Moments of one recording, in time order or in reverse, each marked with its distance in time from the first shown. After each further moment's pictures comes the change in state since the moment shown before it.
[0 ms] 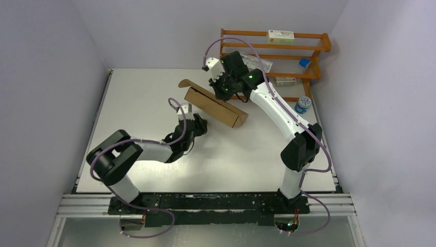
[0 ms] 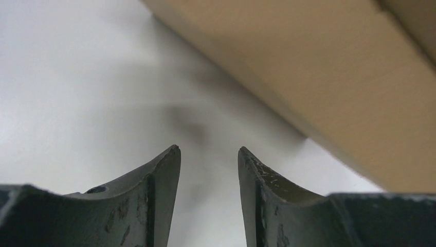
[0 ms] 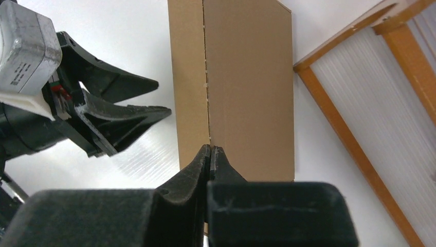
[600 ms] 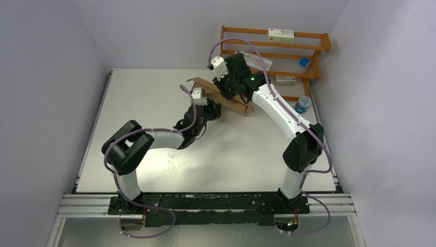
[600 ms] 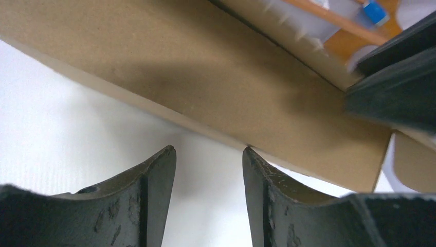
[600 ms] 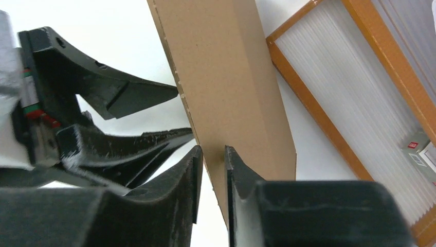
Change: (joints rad) left arm 0.011 0.198 0.308 0.084 0.094 0.098; right arm -0.040 -0.020 -0.071 0.089 0.116 0.004
